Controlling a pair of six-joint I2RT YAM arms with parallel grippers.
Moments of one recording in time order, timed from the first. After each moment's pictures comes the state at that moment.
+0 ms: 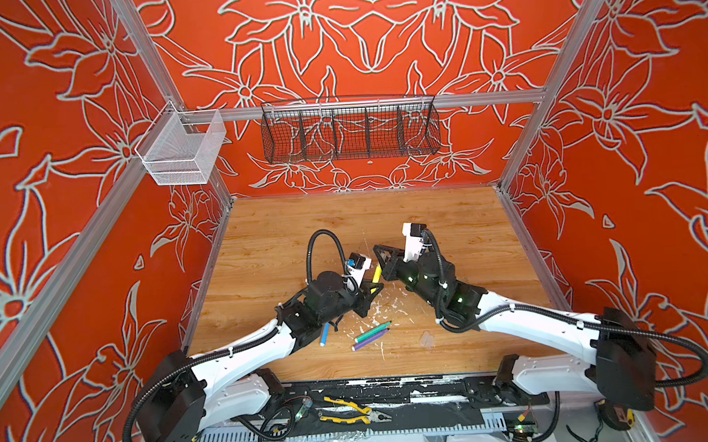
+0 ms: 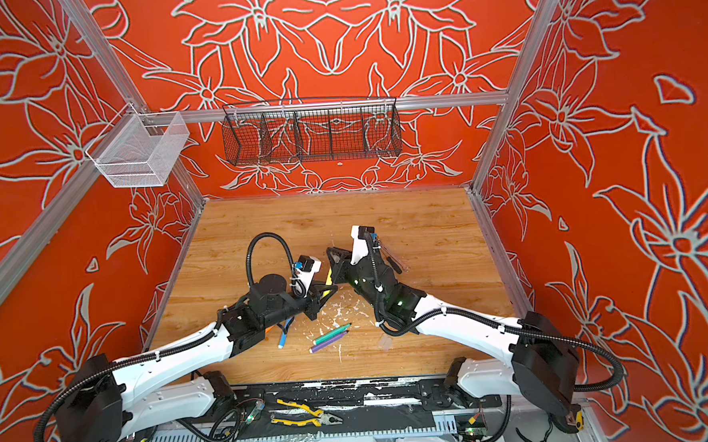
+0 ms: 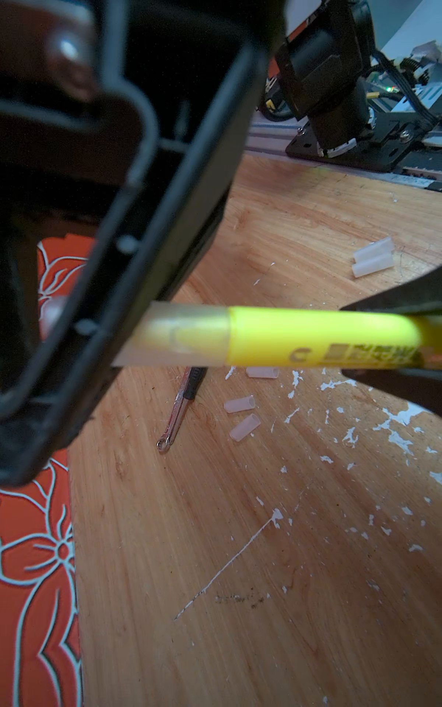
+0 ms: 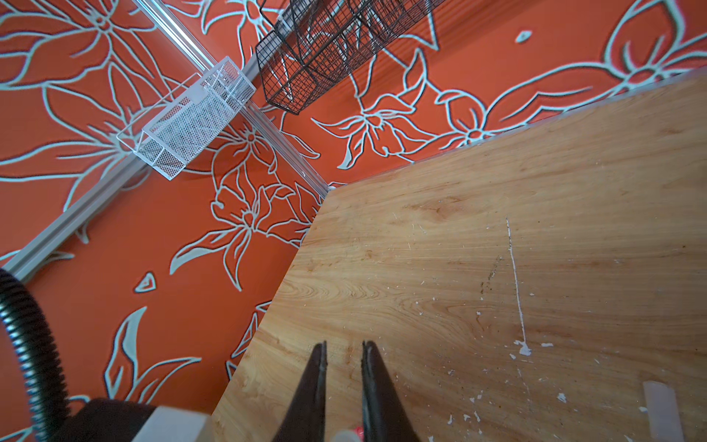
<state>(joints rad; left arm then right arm) -0.76 1.13 0.59 0.21 0.14 -0.29 0.92 1.25 0.78 0.35 0.28 0.75</state>
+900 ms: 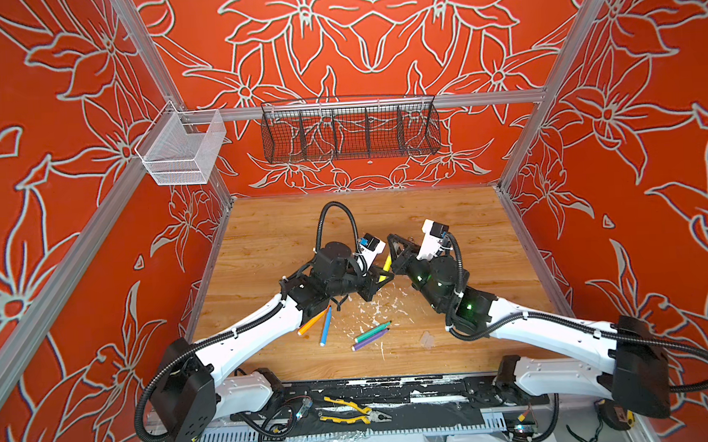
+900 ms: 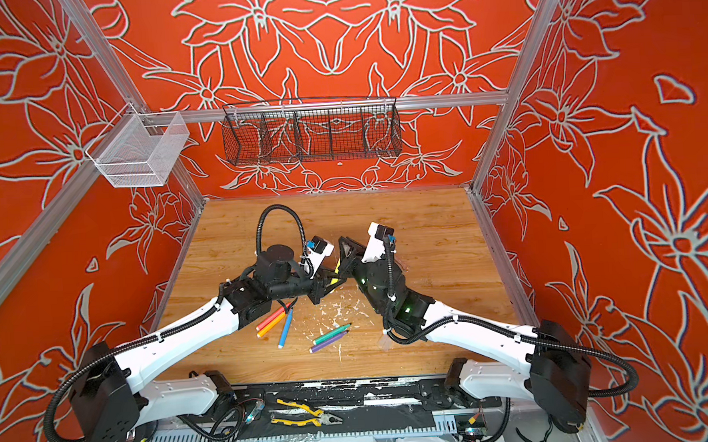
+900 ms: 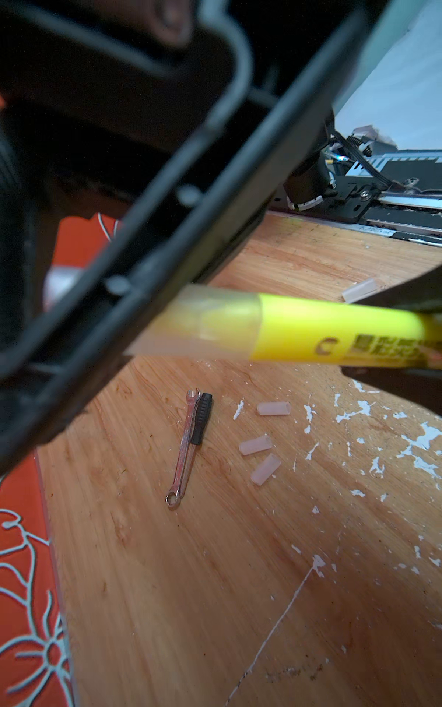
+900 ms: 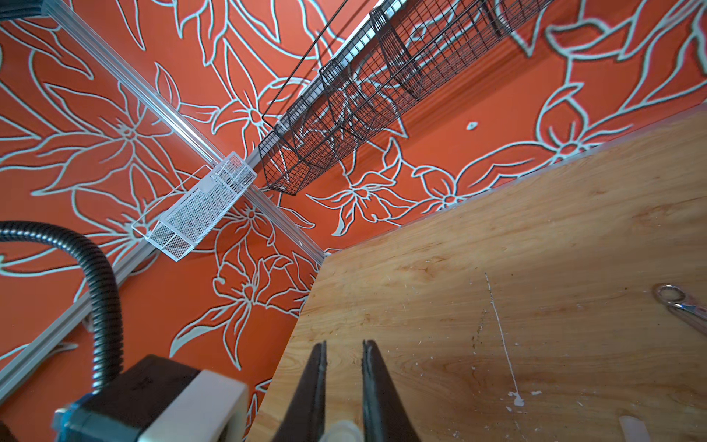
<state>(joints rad) -0.67 1.25 0.88 -0.05 0.40 -0.20 0.97 1.16 0.74 0.41 0.50 0.76</state>
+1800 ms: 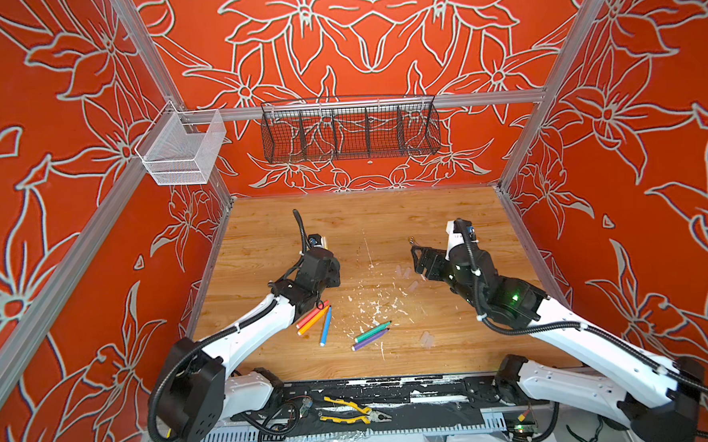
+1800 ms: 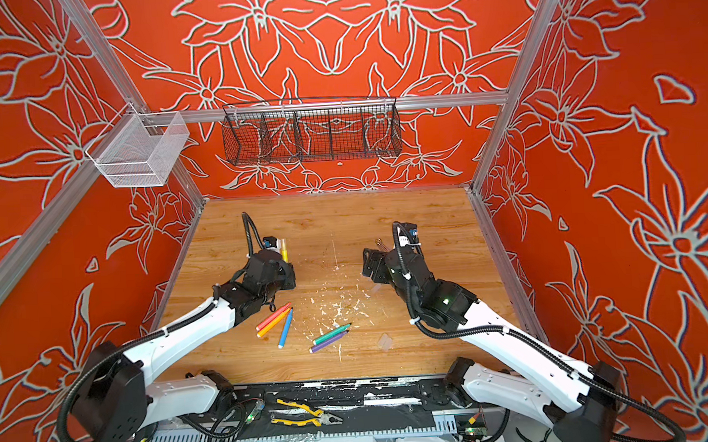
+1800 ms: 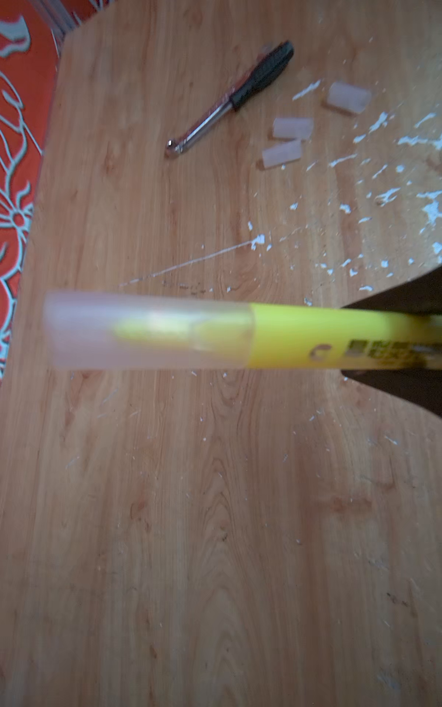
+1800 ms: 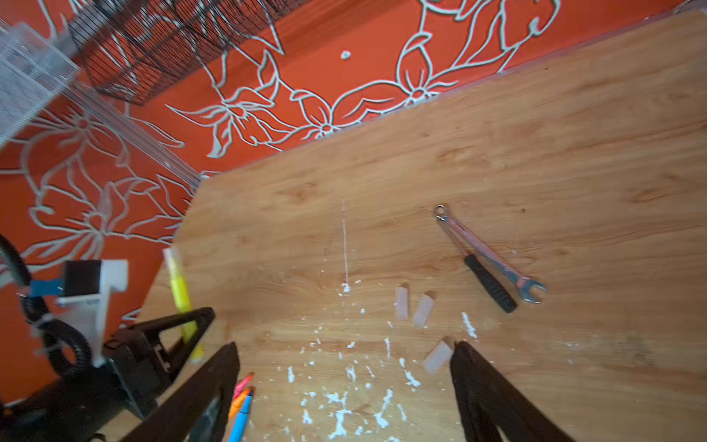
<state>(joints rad) -0.50 1.29 0.77 -0.20 -0.29 -0.48 0.78 0.98 0.91 -0.42 0.43 0.71</state>
